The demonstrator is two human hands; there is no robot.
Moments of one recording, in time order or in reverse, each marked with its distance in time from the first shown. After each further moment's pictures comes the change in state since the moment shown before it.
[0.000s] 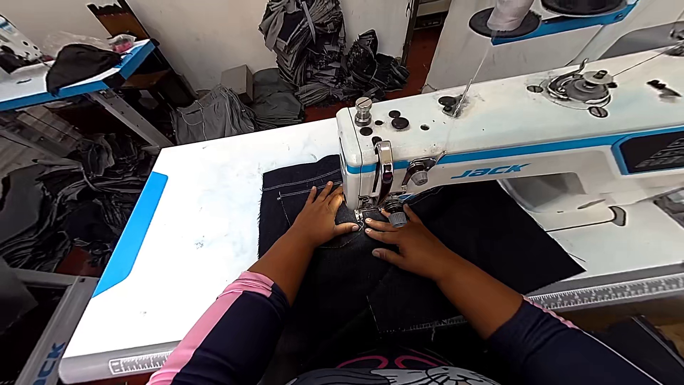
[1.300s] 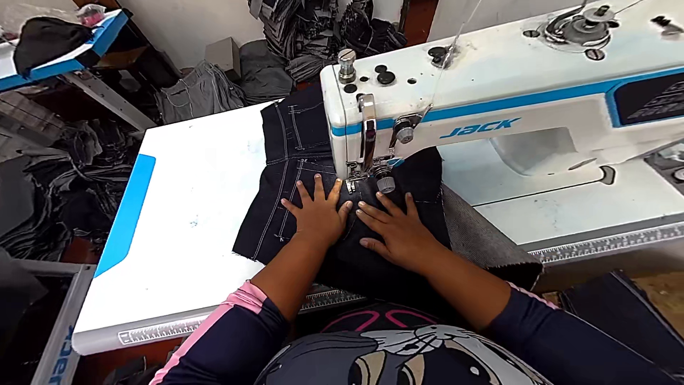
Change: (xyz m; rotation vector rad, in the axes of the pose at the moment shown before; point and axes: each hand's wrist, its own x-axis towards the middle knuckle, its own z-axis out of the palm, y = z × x) left_hand -0.033 0.075 -0.007 0.035 -0.238 -0.520; right_hand -0.025 -0.043 0.011 -0.061 -0.088 0.163
